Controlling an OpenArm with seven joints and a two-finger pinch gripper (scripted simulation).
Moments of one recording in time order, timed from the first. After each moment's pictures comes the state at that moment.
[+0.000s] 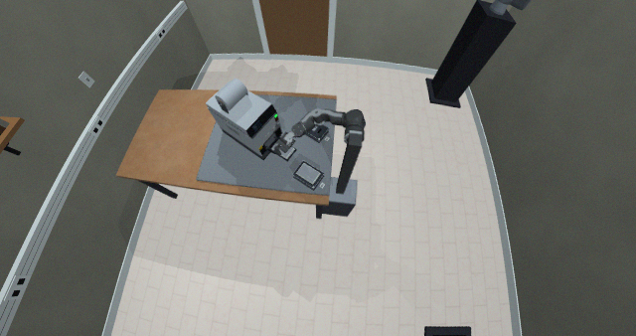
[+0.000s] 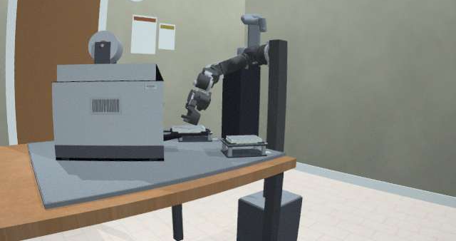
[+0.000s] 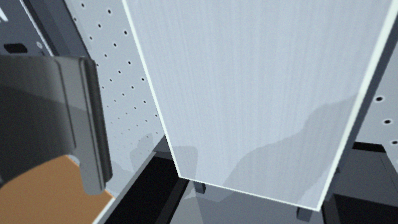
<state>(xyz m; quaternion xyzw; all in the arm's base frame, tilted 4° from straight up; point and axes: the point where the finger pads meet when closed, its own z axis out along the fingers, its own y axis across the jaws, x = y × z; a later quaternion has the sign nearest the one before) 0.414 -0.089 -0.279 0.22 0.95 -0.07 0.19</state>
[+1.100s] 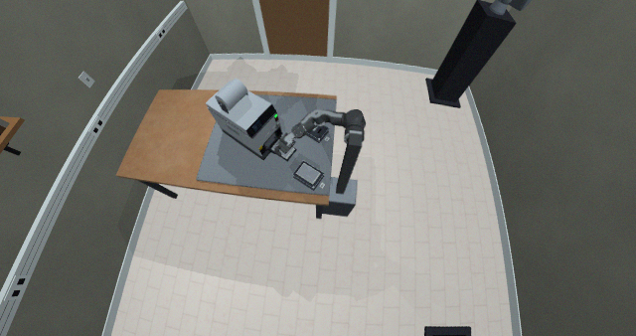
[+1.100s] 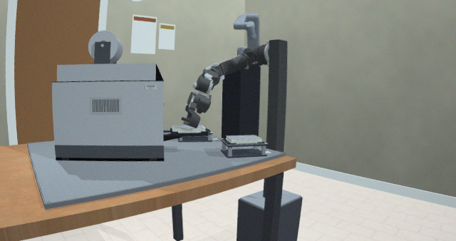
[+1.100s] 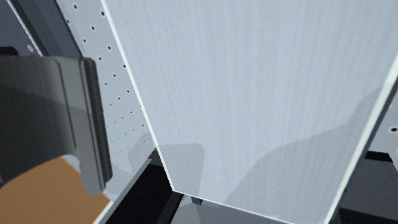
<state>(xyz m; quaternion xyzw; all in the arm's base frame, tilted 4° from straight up) 0.414 -0.090 -0.289 0.22 0.95 -0.07 0.19</state>
